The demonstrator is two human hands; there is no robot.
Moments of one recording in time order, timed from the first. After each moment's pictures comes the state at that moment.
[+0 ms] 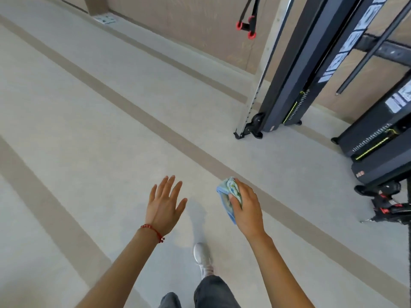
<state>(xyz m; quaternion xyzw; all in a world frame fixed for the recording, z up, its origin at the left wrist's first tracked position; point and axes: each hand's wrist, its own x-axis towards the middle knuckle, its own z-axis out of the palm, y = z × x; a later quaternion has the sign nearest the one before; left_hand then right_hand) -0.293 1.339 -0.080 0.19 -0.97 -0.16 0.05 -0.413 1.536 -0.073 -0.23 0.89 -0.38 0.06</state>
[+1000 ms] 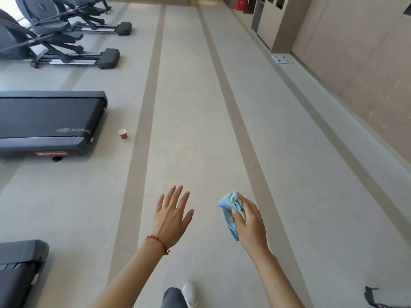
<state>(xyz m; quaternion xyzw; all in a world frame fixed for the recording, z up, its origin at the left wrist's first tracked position) -0.367 0.875 -0.077 0.53 -0.83 -0.12 0.10 -0.581 0.935 -0.078 -0.54 0.73 -0.36 0.21</state>
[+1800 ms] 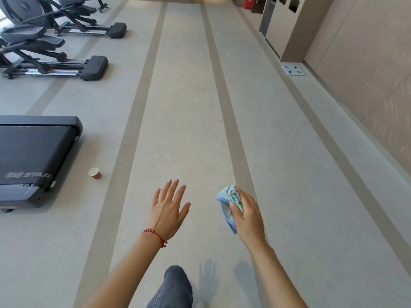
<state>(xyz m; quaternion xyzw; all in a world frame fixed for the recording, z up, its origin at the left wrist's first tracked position) -0.558 0.368 -0.064 0.55 -0.82 -0.10 0.10 -0.775 0.423 -0.056 -0.56 0.71 -0.36 0.22</state>
